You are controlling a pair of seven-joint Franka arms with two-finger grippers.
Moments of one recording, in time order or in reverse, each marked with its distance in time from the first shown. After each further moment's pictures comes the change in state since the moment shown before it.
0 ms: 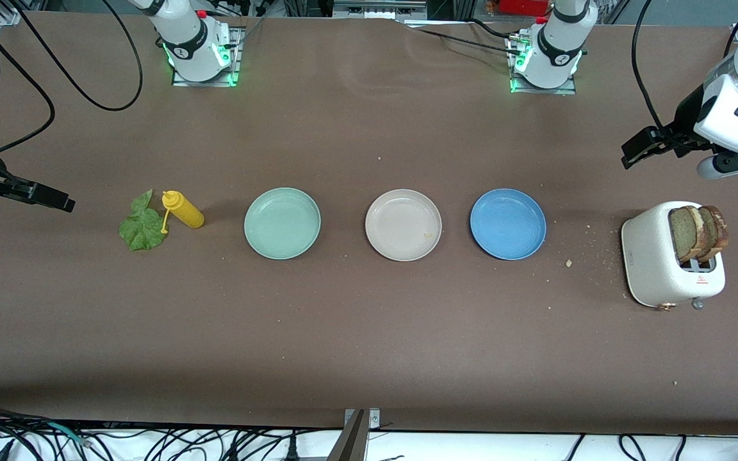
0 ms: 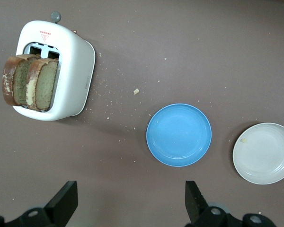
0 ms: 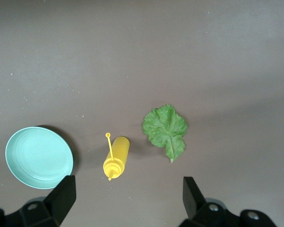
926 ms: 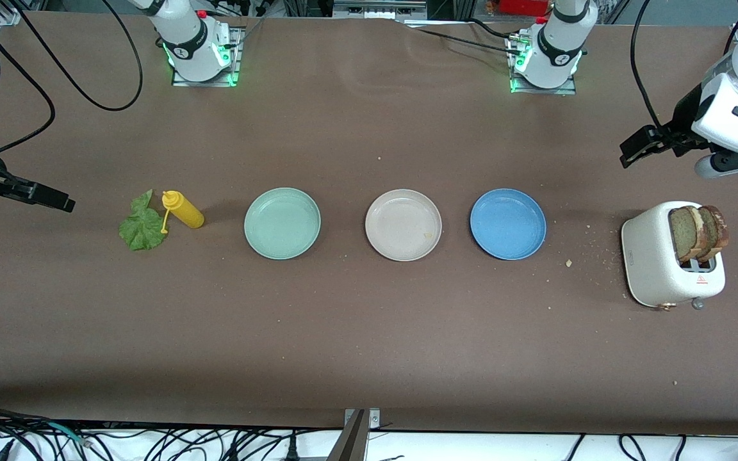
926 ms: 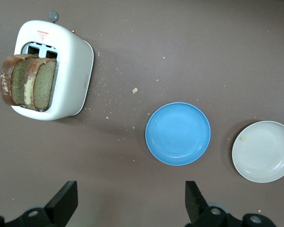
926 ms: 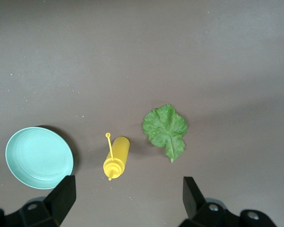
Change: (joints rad) left arm 0.000 -0.002 -0.011 0.000 0.000 -0.003 0.000; right arm 0.000 0.000 0.000 0.000 0.000 0.000 0.002
